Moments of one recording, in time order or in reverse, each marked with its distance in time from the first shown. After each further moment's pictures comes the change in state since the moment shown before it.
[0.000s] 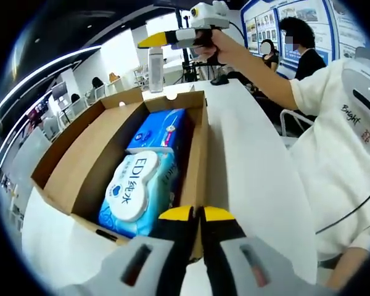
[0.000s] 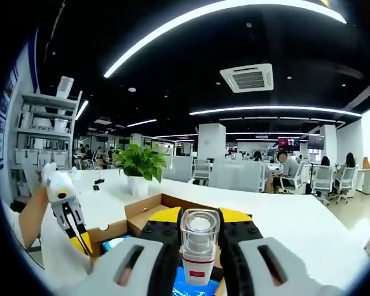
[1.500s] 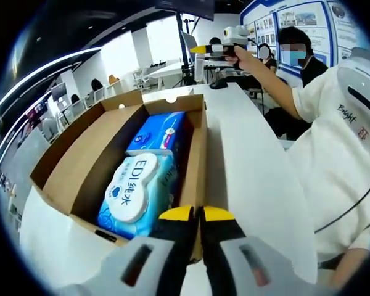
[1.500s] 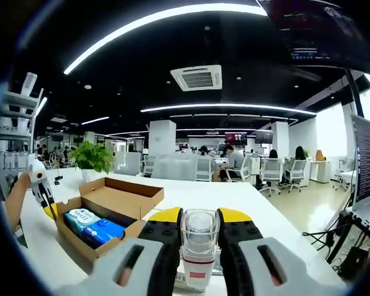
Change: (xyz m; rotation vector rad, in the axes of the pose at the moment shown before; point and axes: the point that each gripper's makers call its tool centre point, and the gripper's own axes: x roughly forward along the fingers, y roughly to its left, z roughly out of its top) left arm 0.000 -0.002 0.001 -0.002 -0.032 -0.007; right arm -0.162 -0.144 -0.031 0.010 0.054 -0.372
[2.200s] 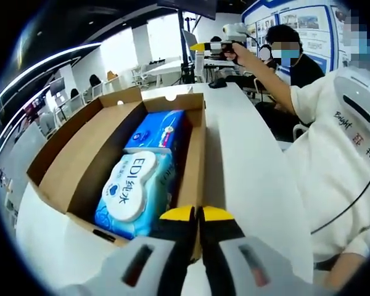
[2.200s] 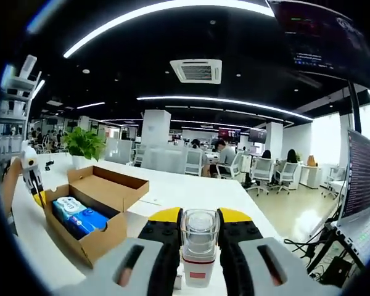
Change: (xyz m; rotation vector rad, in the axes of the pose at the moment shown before) left arm 0.001 -0.001 0.000 -0.029 0.015 -0.031; right arm 0.005 -0.024 0.008 -0.087 0.057 -0.055
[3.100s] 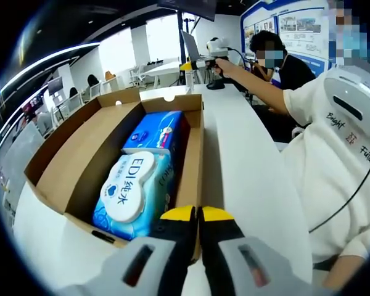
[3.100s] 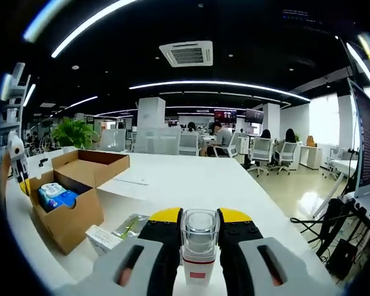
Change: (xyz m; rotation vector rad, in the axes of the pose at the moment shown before) left arm 0.001 0.000 0.000 -0.003 -0.009 -0.024; right arm 0.045 -0.035 -0.082 0.073 0.113 -0.009
